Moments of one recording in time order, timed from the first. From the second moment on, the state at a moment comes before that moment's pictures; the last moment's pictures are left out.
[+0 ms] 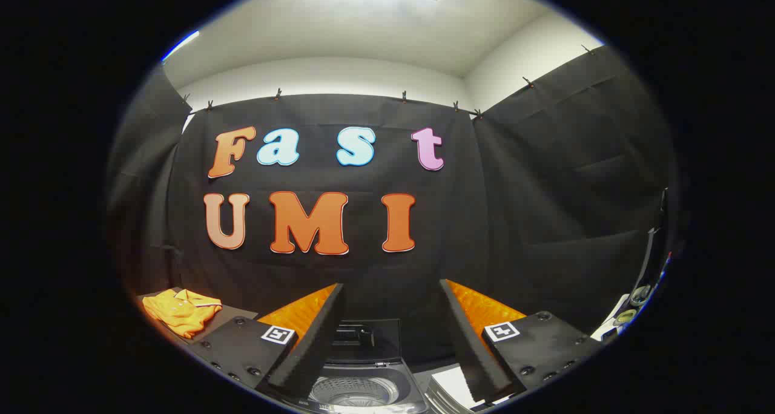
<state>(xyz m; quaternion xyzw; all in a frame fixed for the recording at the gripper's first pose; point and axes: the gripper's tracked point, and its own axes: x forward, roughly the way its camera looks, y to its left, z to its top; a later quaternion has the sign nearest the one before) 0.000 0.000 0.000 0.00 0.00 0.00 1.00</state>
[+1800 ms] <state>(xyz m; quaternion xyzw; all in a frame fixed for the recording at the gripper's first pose) -0.014 0.038 0.015 -0.03 0.01 0.02 1.00</state>
